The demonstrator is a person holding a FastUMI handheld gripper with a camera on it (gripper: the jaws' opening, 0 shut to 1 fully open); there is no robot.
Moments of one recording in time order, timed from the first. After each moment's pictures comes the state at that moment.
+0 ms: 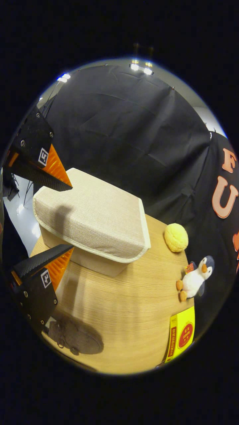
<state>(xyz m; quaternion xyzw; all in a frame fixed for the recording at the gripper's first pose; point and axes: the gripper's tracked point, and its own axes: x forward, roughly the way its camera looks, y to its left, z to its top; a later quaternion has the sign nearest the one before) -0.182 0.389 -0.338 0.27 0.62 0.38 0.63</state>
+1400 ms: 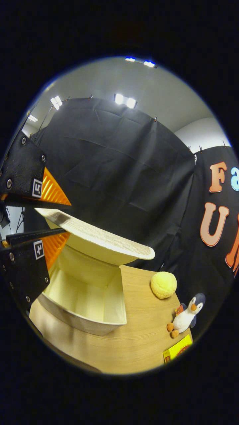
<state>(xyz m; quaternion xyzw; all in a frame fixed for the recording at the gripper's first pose) -0.129 0.470 -0.180 0.41 0.50 0.46 0.61</state>
